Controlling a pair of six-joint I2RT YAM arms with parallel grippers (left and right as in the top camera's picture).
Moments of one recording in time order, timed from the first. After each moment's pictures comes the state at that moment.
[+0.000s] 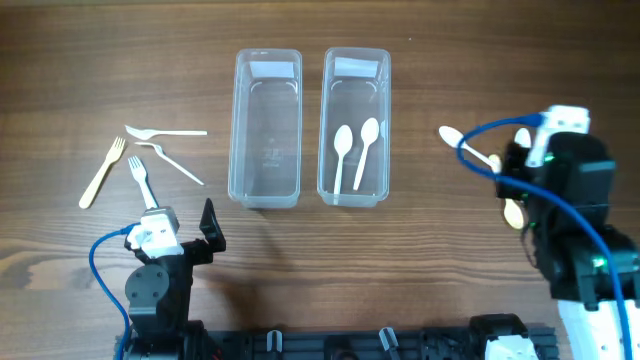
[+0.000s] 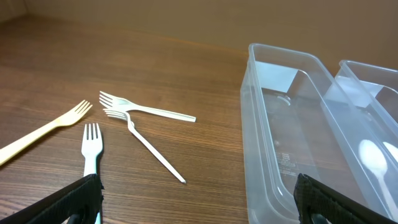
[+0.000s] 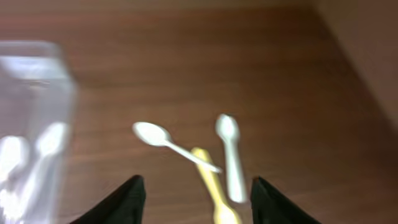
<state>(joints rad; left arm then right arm) 0.00 0.01 0.12 -0.38 -0.06 -0.18 0.02 0.91 1.03 -0.82 0.28 0.03</state>
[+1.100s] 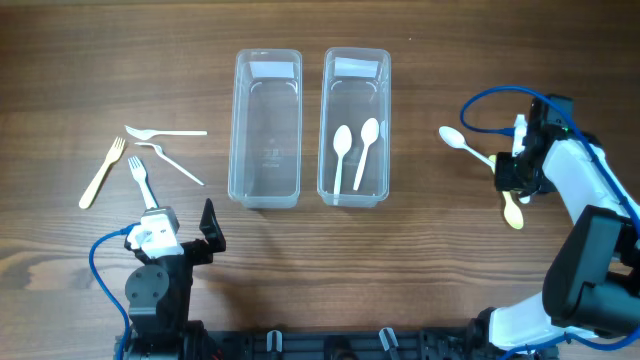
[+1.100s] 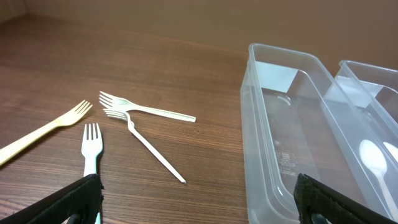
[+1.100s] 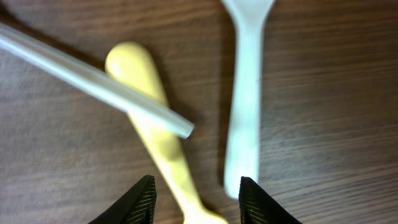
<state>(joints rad) 0.00 0.01 0.12 -0.38 -0.06 -0.18 -0.26 1.72 1.03 -0.71 0.15 -0.13</state>
